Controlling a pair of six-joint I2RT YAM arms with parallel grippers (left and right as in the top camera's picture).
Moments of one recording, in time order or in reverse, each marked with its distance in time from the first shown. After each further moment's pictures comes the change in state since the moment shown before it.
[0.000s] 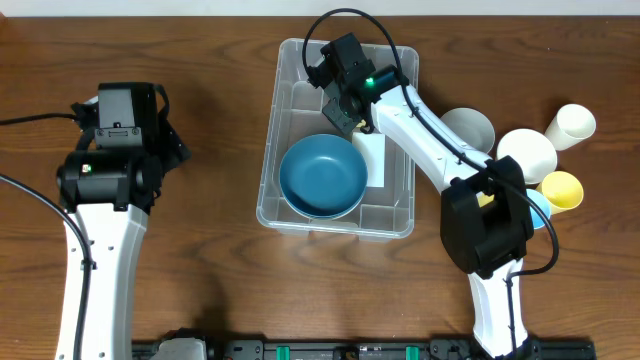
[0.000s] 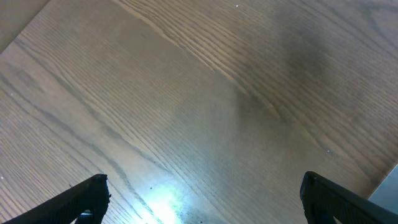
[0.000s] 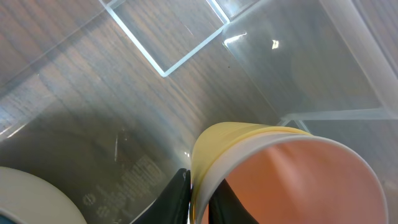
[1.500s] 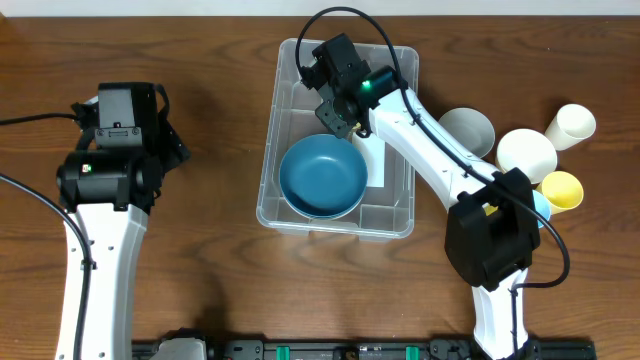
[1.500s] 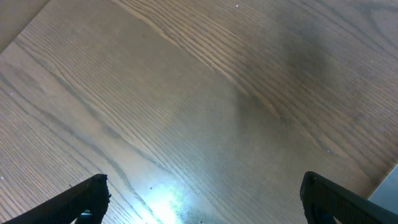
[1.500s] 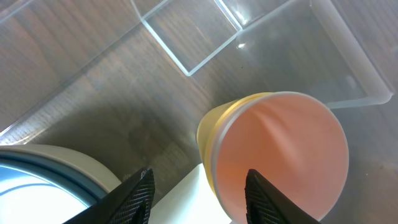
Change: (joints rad) left arm 0.000 0.000 0.000 0.000 0.000 0.000; right arm 0.037 -0.066 0.002 -0.061 0.001 0.059
